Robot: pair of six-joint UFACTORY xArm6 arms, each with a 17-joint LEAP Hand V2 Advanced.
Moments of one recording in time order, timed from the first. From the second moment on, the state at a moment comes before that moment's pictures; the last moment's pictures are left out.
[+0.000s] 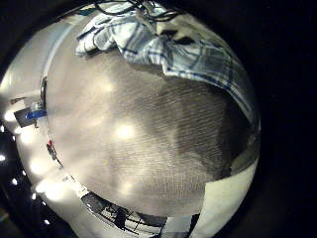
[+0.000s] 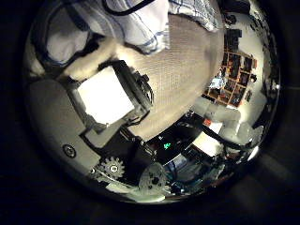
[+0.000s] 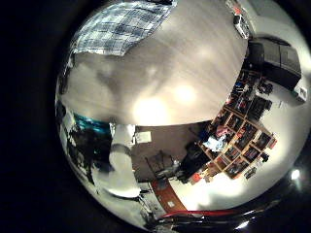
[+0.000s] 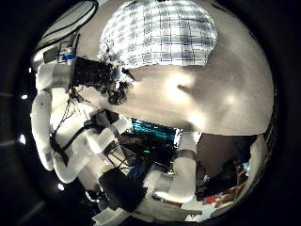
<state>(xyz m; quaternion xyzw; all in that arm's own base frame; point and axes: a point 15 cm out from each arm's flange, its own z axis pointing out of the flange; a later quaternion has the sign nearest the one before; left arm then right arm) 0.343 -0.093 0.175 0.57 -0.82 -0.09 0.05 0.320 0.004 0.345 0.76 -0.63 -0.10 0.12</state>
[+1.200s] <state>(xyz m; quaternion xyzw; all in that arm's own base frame) 0.338 -0.092 0.273 0.57 -0.82 -0.07 0.03 0.312 0.017 0.222 0.78 -0.60 -0.10 0.12</state>
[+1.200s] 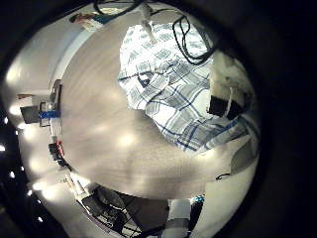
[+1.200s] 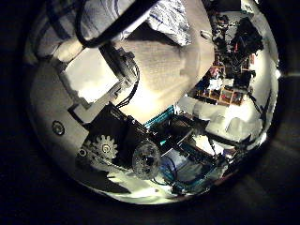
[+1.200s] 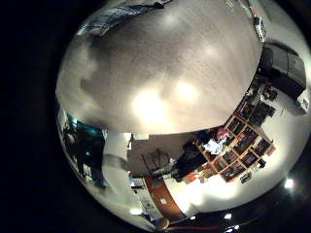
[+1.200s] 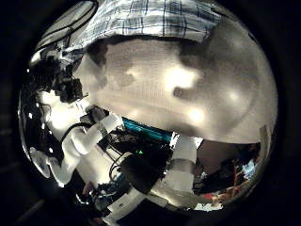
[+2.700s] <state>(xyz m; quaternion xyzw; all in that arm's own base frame) 0.294 -0.075 0.316 0.54 -0.84 -0.11 0.06 0.326 0.030 0.278 0.76 -0.65 0.01 0.06</state>
